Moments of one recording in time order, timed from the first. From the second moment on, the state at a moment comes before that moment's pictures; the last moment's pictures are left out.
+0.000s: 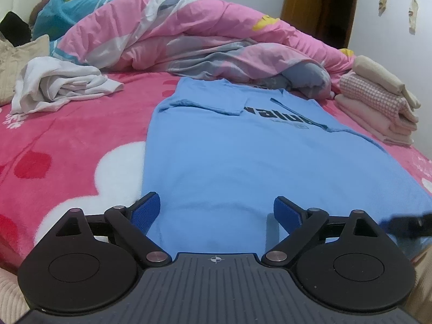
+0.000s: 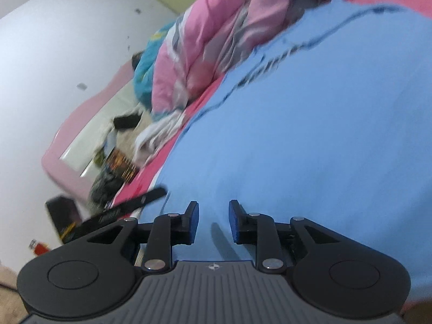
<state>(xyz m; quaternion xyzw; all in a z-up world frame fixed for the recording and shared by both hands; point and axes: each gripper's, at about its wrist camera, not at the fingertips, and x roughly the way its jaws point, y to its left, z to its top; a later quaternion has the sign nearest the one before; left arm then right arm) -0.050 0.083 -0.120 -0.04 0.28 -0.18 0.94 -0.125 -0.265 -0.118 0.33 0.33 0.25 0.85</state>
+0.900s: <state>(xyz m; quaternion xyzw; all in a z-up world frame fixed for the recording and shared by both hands) -0.079 0.121 -0.120 -0.03 0.30 -0.14 0.94 -0.096 -0.142 -0.090 0.11 0.30 0.32 0.89</state>
